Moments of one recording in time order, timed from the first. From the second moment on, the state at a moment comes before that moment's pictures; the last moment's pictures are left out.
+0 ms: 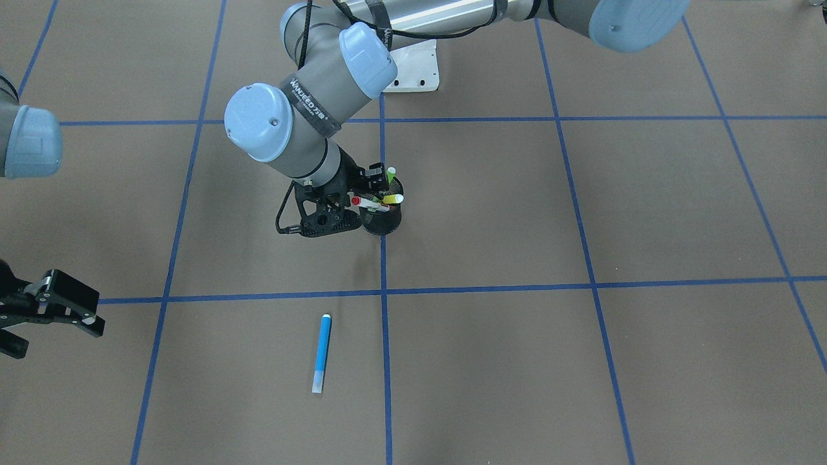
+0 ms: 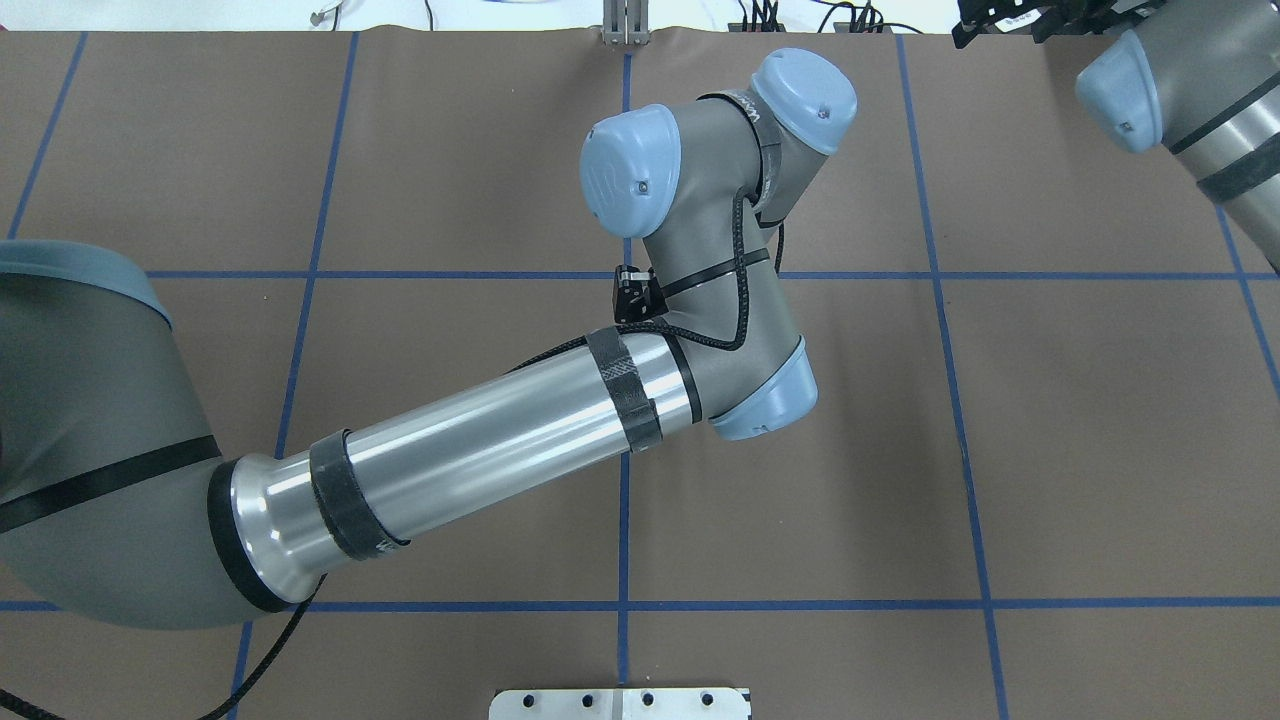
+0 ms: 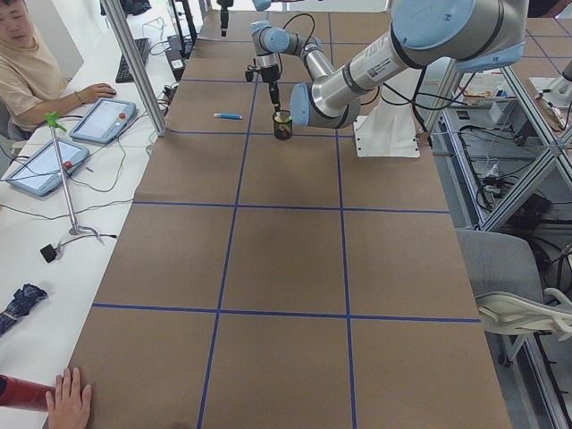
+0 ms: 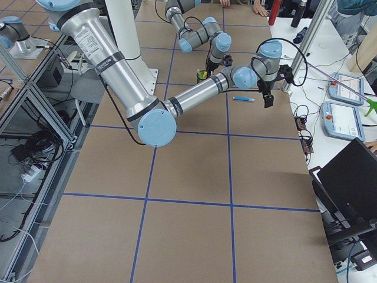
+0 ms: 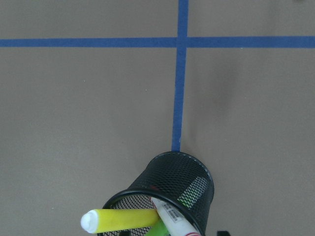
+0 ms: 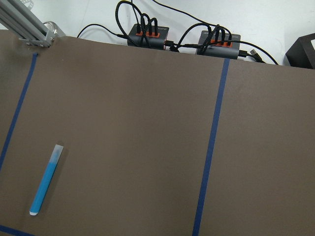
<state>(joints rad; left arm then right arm) -0.55 -2.90 -0.99 -1.15 -1.98 -1.07 1.21 -0.95 1.45 -1.38 2.29 0.54</state>
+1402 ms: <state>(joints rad) -0.55 -2.90 -1.00 -1.18 -1.94 -1.06 1.20 -0.95 1.45 -1.38 2.29 0.54</state>
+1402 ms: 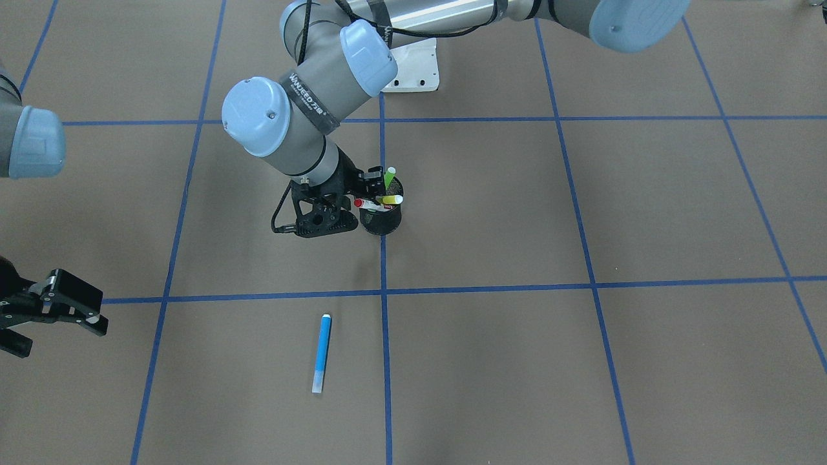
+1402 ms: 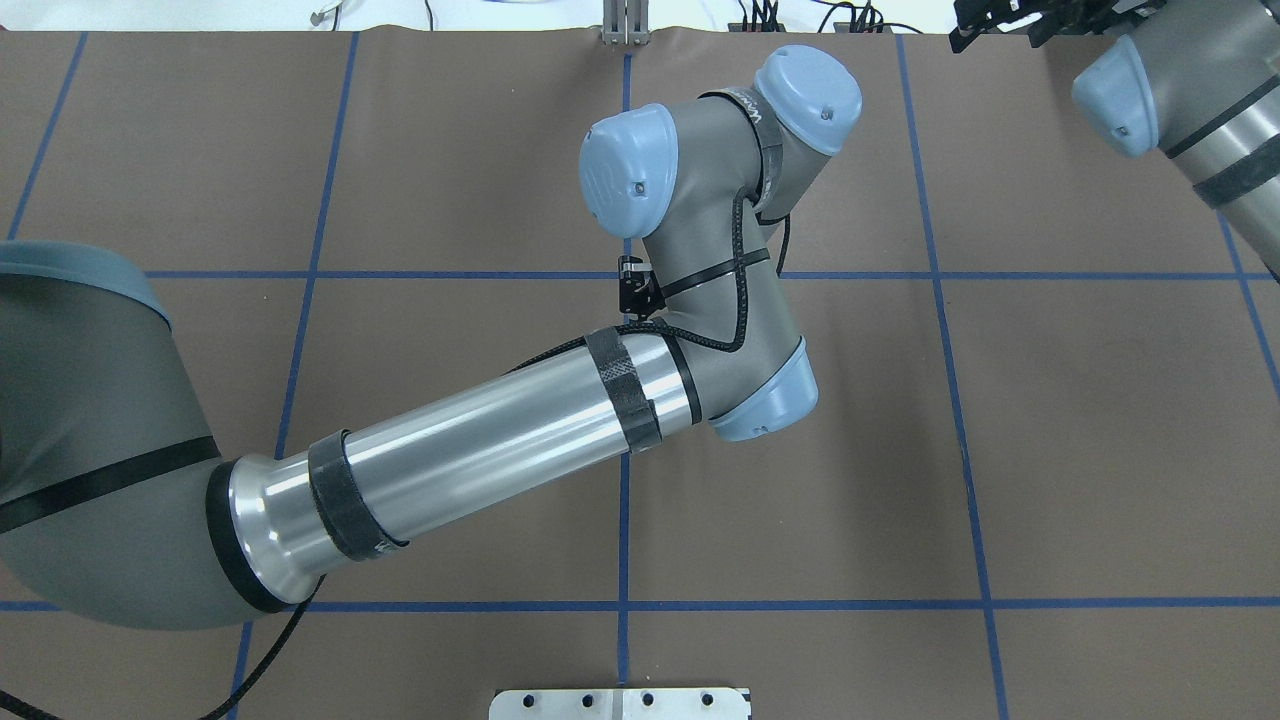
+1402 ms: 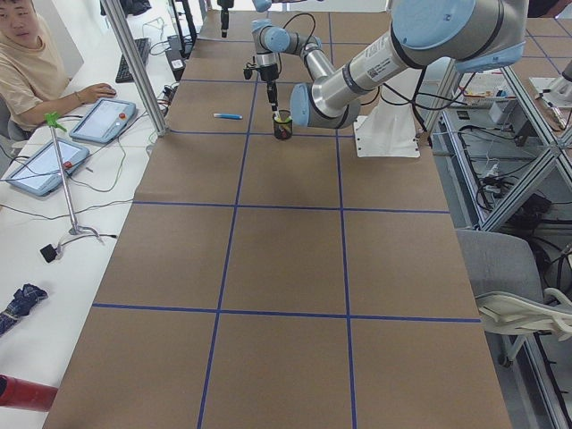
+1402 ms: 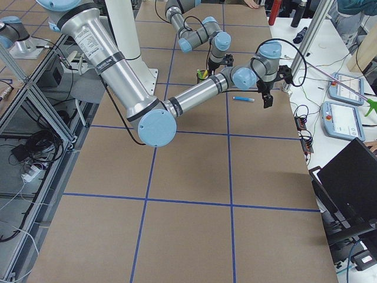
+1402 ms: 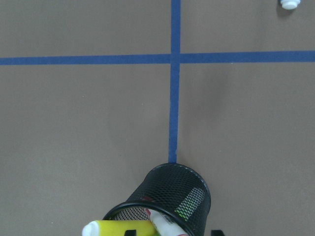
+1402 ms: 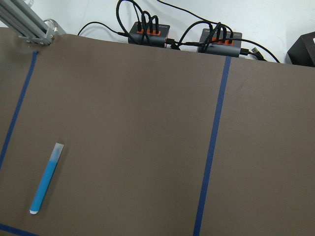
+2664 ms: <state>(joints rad) -0.55 -2.89 -1.06 -1.17 -1.94 -1.06 1.20 -0.95 1.46 -1.38 2.29 0.54</state>
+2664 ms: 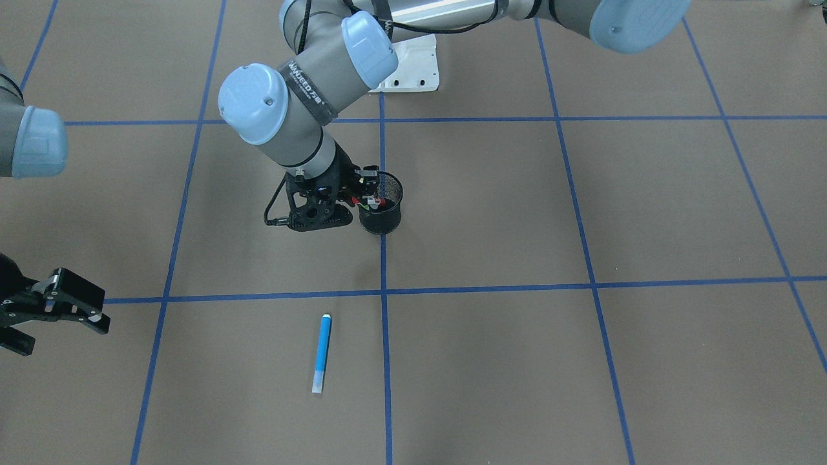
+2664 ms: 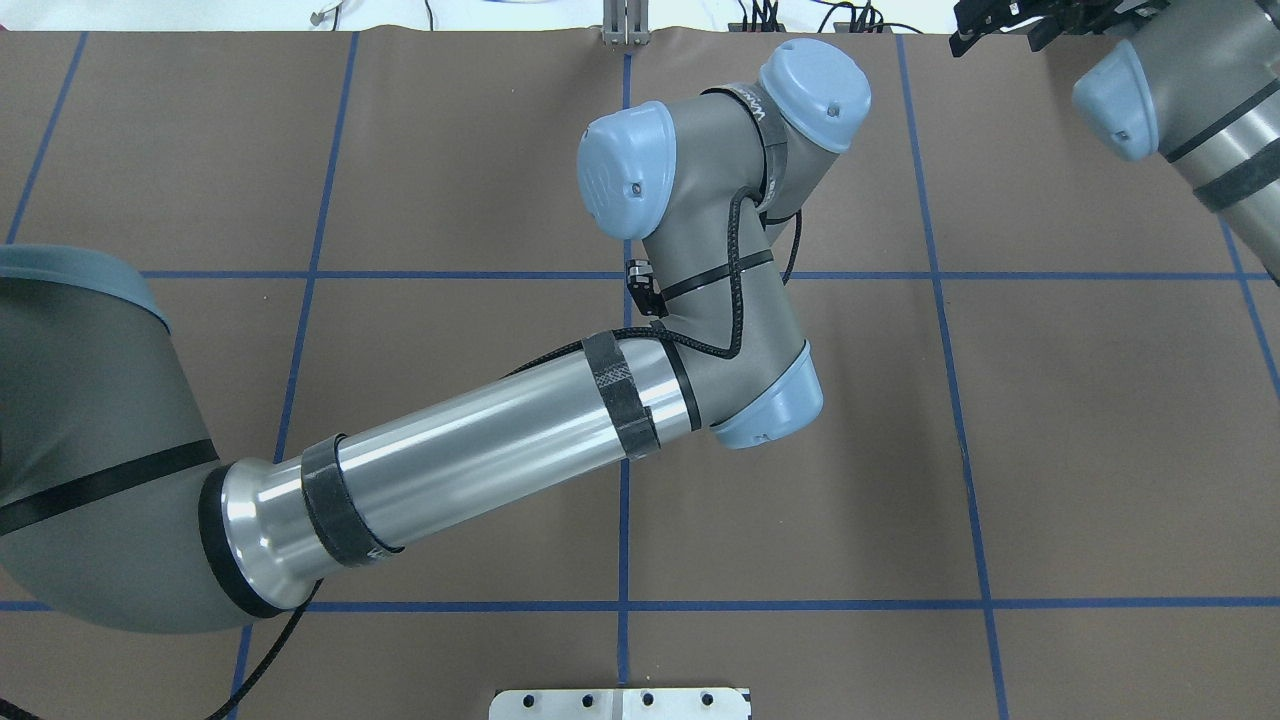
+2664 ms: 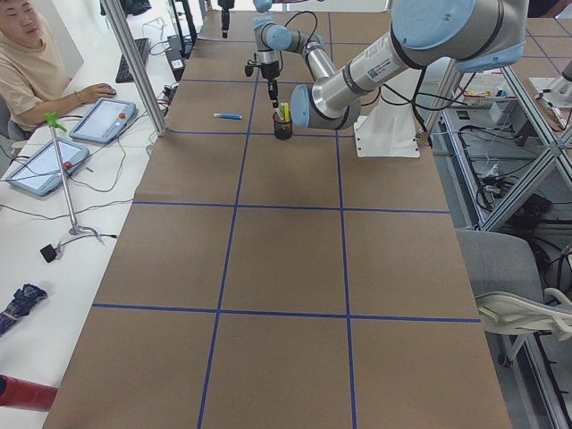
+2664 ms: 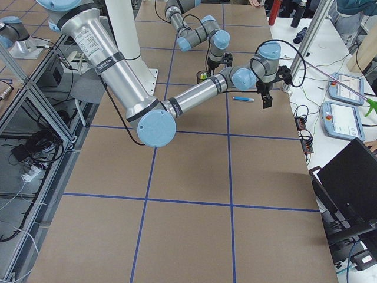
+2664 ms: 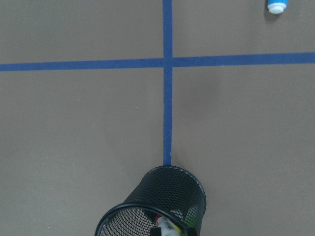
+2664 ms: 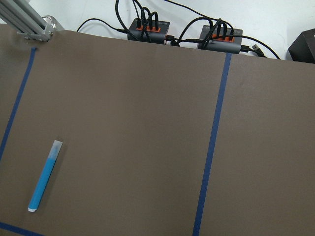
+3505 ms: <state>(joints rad) -0.59 -2.86 -1.36 -1.10 -1.91 -1.07 1.20 -0.96 1.46 -1.38 2.29 0.54</state>
